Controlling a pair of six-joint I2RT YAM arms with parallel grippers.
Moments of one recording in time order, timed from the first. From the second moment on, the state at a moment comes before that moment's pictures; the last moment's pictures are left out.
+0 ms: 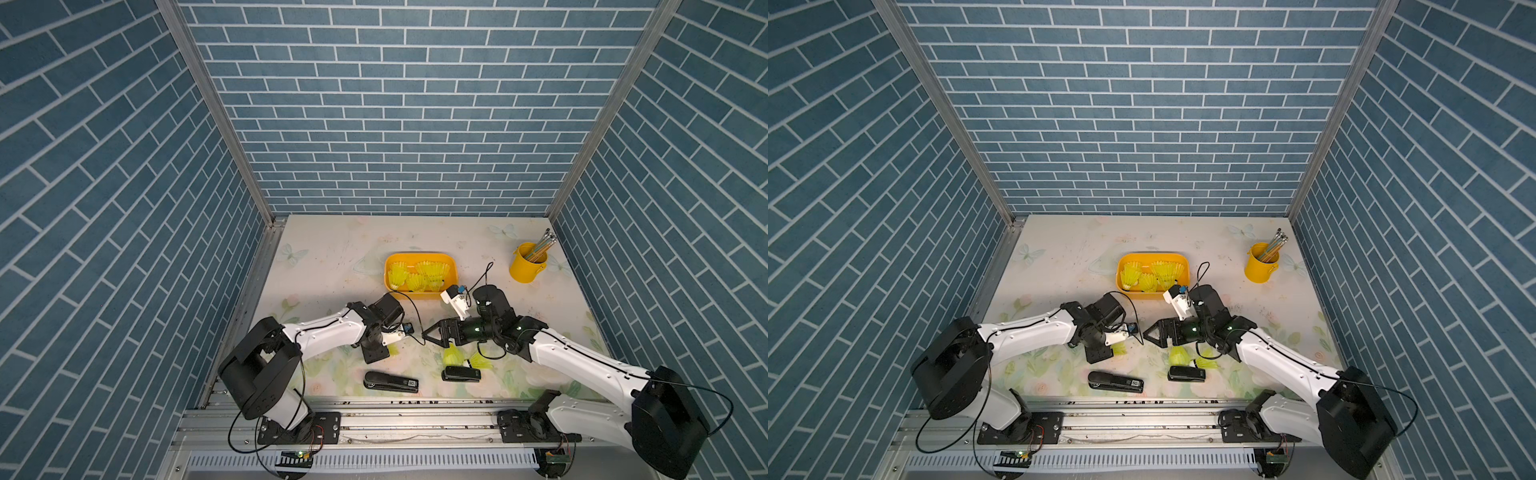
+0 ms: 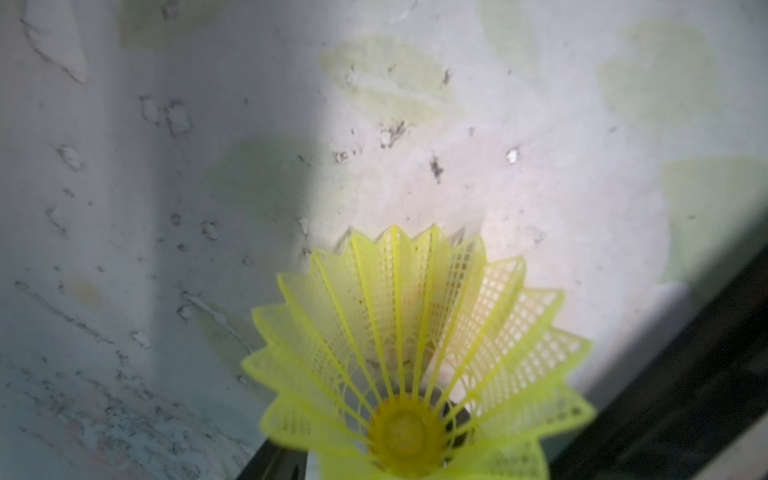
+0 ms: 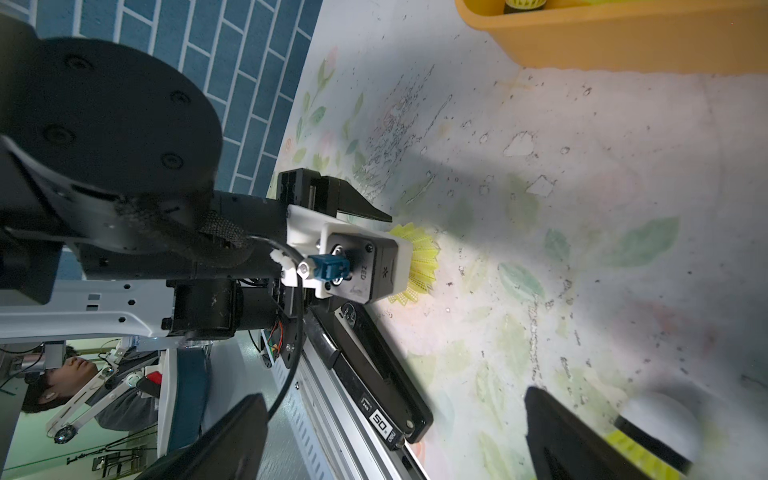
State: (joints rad) left arm -0.79 1.55 0.85 -0.71 -0.04 0.47; right arm 0.72 1.16 0.62 -0.18 -0.61 0.56
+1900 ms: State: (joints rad) left arm -0.56 1.72 1.40 -0.48 0.19 -0.12; right arm 0.50 1.33 0.92 -0.27 -0.42 0.52
